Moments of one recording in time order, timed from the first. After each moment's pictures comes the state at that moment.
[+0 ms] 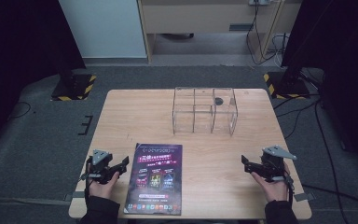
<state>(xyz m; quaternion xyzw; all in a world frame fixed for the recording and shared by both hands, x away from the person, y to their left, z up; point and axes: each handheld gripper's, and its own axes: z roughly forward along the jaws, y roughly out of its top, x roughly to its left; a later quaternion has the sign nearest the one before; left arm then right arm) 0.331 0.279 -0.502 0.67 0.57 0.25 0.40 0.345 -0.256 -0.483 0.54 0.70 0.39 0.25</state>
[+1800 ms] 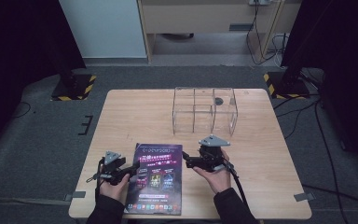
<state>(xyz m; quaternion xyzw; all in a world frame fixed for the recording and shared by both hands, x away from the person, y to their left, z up) 0.337 0.254 -0.519 0.69 0.57 0.19 0.40 0.369 -0.081 -0.463 0.44 0.76 0.46 0.17</state>
